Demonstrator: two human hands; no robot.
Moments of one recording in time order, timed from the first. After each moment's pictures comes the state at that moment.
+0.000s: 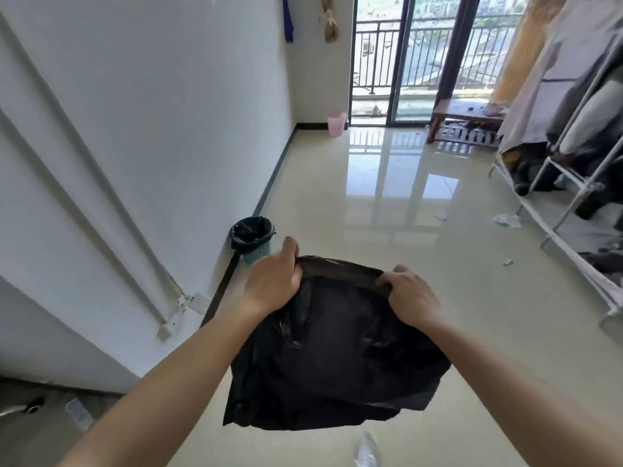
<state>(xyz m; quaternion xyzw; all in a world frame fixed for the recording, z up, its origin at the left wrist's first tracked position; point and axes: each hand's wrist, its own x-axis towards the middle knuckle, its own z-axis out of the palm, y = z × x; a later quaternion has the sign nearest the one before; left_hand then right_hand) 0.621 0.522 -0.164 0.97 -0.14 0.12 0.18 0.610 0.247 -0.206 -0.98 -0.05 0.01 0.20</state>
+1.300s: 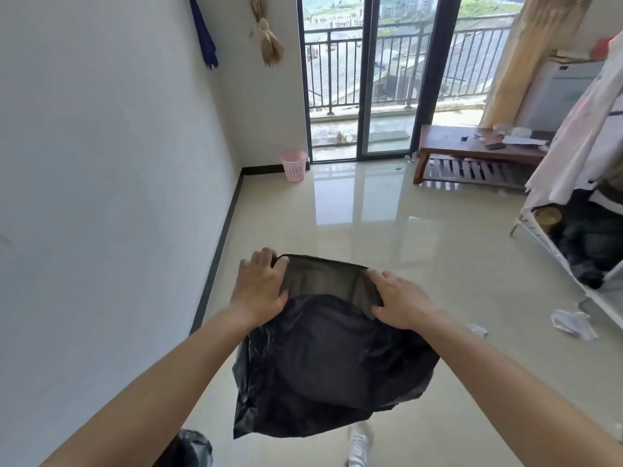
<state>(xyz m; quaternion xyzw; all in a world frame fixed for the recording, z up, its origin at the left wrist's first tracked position) 1.818 0.407 -0.196 0.97 -0.24 0.09 -0.01 1.765 0.121 -0.224 -0.99 -0.03 0.05 0.11</state>
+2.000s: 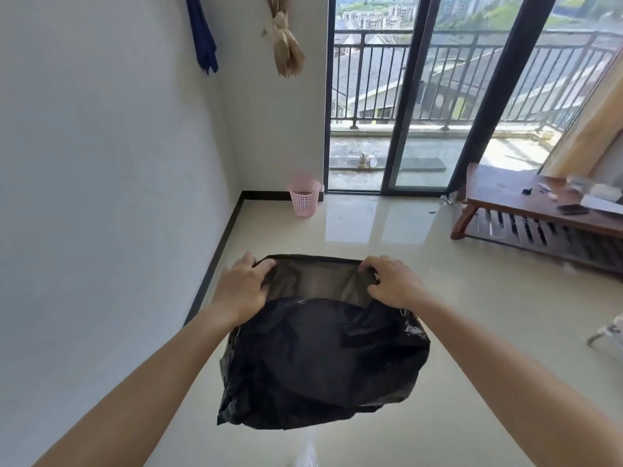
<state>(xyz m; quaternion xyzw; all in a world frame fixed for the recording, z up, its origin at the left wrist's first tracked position) 2.466 0.333 -0.203 0.98 -0.16 0.07 0.11 2.470 0.015 -0.213 -0.97 -0.08 0.05 0.22</state>
